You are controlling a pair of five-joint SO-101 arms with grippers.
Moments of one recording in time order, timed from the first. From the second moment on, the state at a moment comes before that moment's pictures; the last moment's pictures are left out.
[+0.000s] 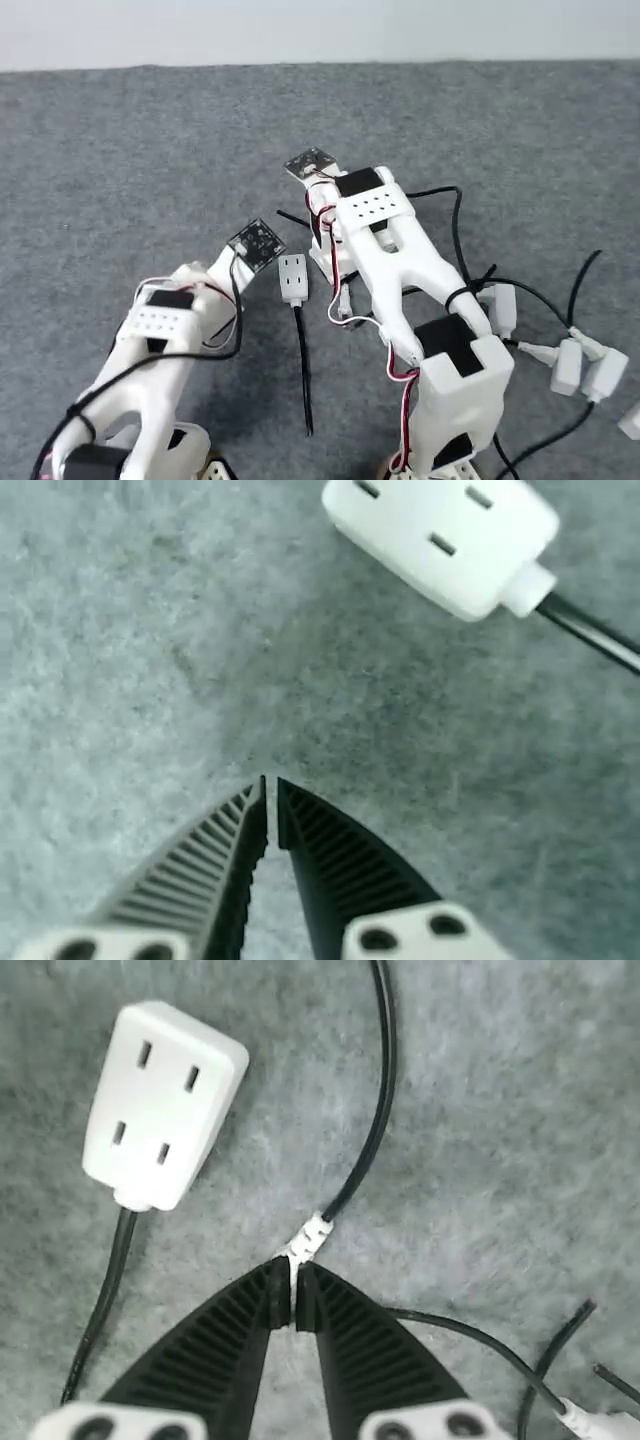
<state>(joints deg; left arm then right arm) 2.6 -23.6 65.4 39.8 -36.4 -24.0 17.8 -0.4 80.2 10.8</state>
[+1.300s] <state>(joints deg) 2.2 -27.5 67.3 38.7 -37.0 -18.9 15.8 12.1 72.5 7.8</state>
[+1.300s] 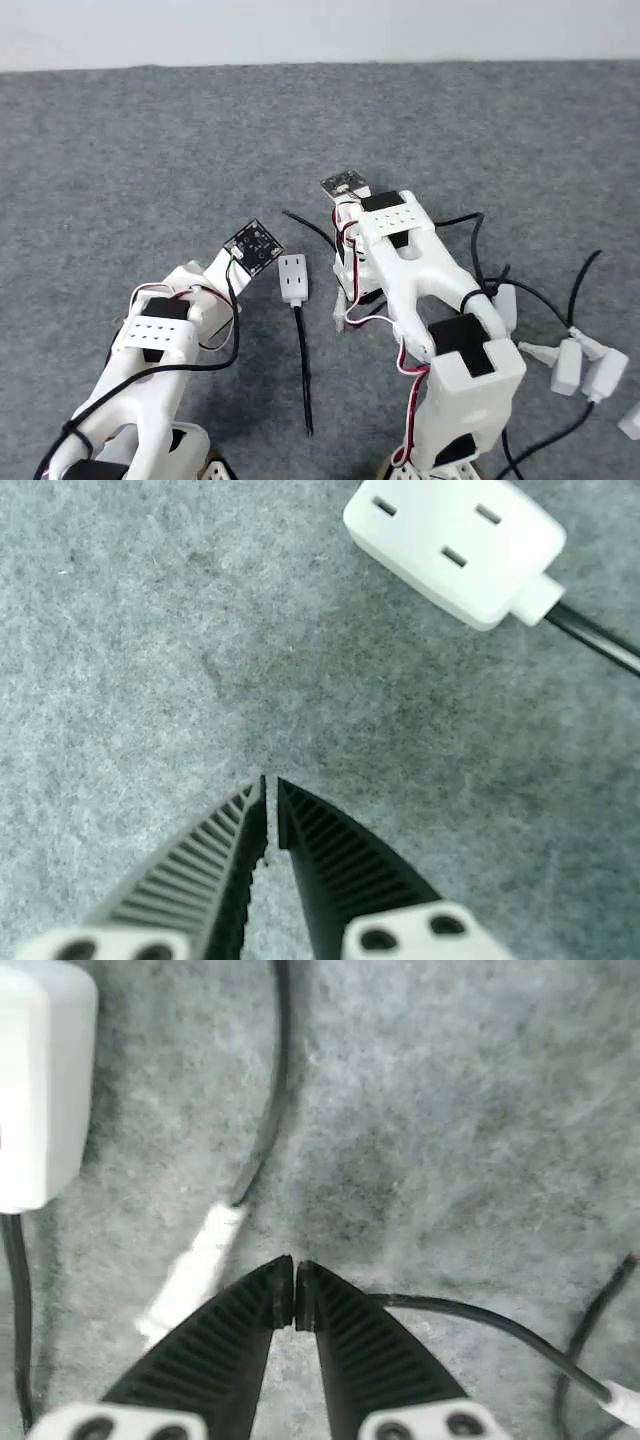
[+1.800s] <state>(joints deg) 2.2 -27.5 67.3 38.7 -37.0 -32.4 6.6 11.2 75.7 1.7</state>
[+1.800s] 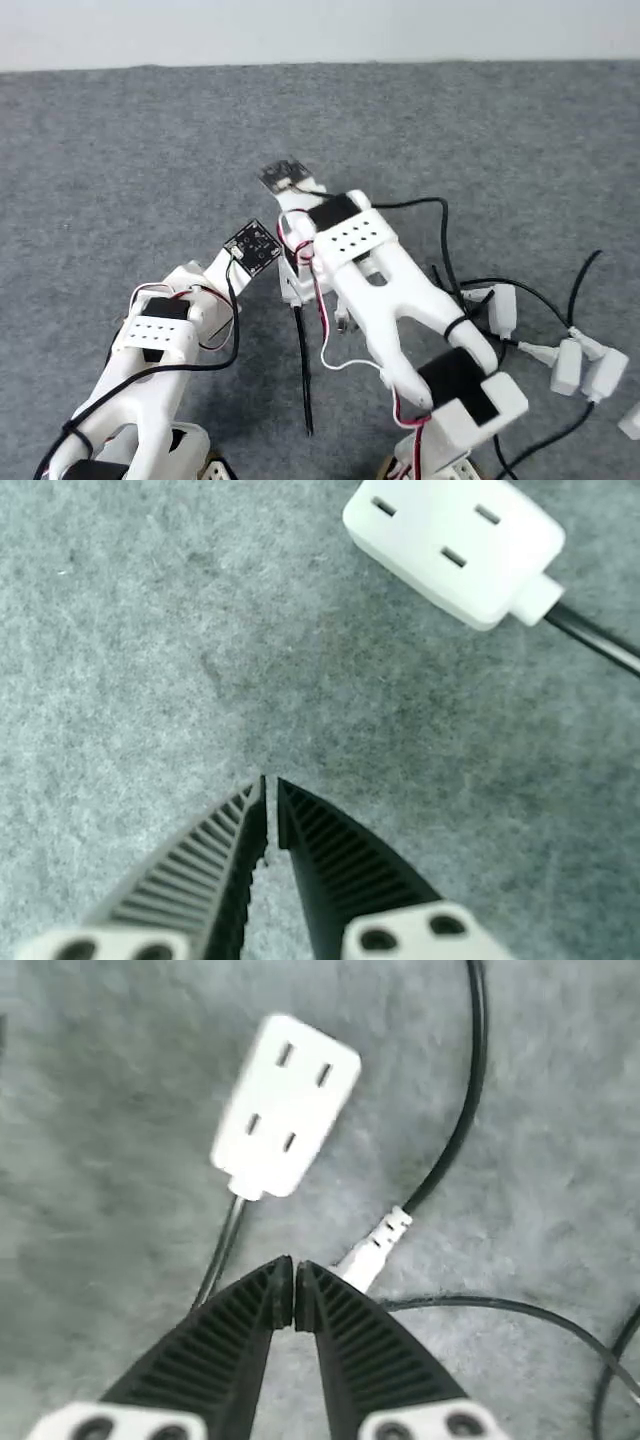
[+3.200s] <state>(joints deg) 2.1 -27.5 67.3 38.7 -37.1 -23.4 7.2 21.8 69.8 3.3</state>
